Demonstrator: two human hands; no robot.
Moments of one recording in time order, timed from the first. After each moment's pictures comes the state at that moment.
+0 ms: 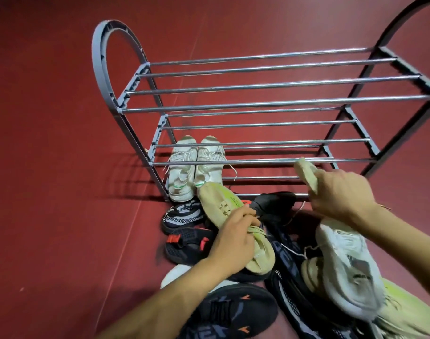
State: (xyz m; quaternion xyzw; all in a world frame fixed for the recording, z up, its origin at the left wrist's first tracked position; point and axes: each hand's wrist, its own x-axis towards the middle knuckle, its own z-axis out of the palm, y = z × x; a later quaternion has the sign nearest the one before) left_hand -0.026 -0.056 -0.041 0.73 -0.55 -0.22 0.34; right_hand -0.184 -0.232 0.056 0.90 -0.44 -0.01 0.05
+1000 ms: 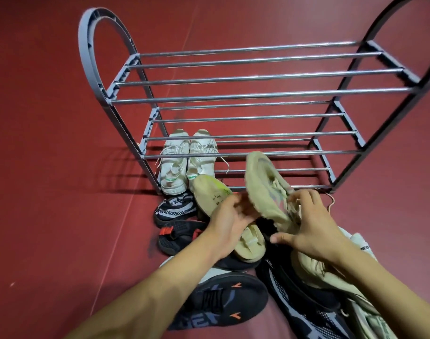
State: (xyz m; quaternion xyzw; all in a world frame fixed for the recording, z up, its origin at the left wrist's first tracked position) left_hand -0.037 -0.080 0.006 0.45 -0.04 -0.61 0.65; right_hand -0.216 -0.179 -0.004 0.87 -0.41 0.10 -0.27
